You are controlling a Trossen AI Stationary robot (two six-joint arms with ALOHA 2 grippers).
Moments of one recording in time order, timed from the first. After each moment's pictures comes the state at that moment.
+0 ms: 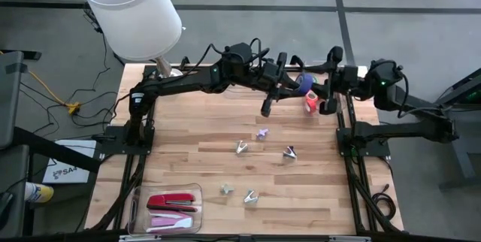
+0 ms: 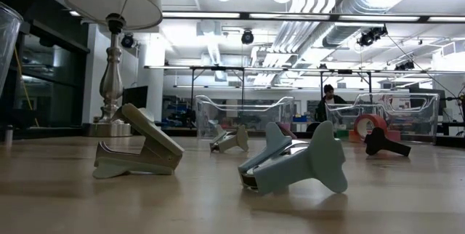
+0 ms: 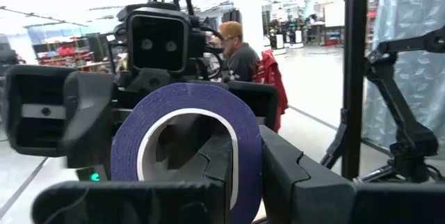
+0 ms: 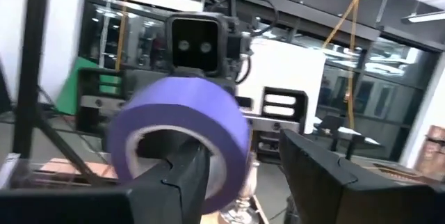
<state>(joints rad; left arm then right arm) 0.15 1.96 2.08 0.05 0.48 0.10 -0.28 0.79 0.97 0.04 -0.15 -0.21</state>
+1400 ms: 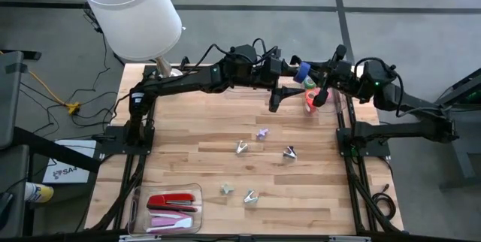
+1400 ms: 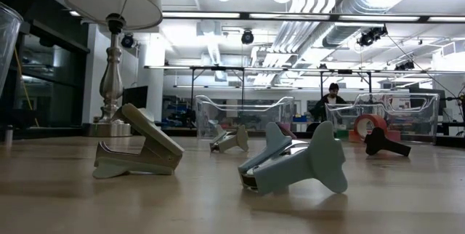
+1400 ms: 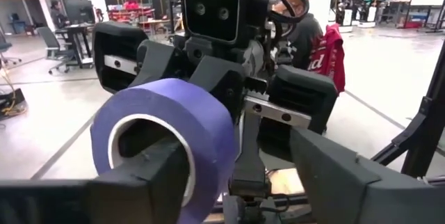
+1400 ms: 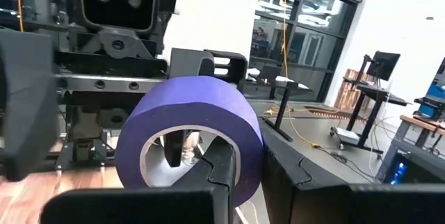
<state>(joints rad) 0.15 1.96 2.08 -0.07 0.22 0.06 -0.28 0.79 0.97 -0.08 0.15 -0.21</state>
